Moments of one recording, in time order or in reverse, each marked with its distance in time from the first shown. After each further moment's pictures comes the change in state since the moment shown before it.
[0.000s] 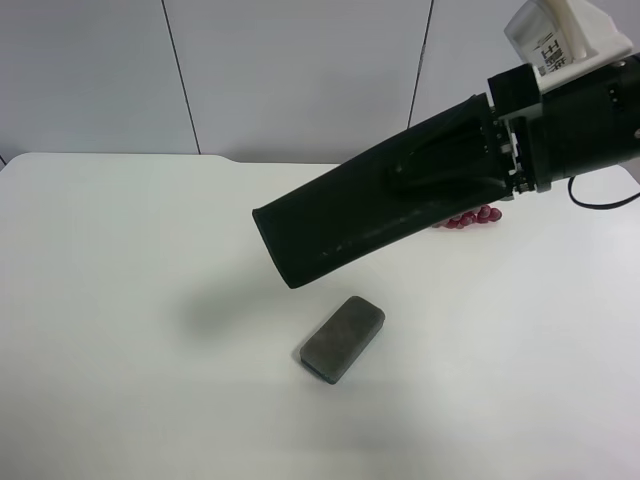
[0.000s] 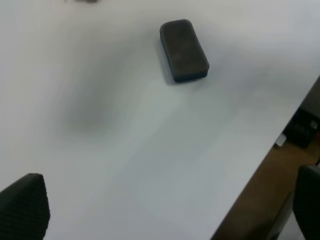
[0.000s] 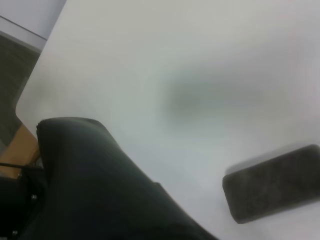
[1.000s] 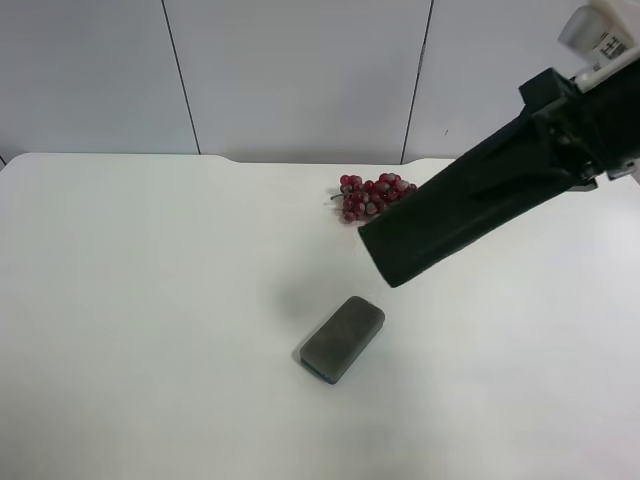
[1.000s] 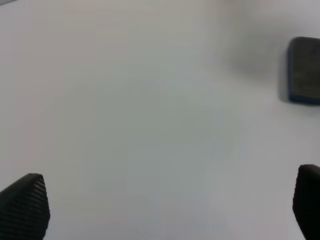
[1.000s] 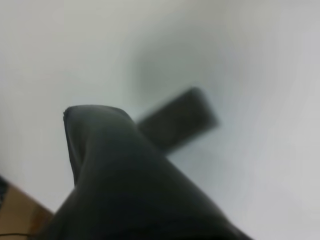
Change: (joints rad) left arm 0.464 0.000 0.000 0.000 -0.006 -0.002; right arm -0.136 0.017 -0.157 -0.447 0.071 0.383
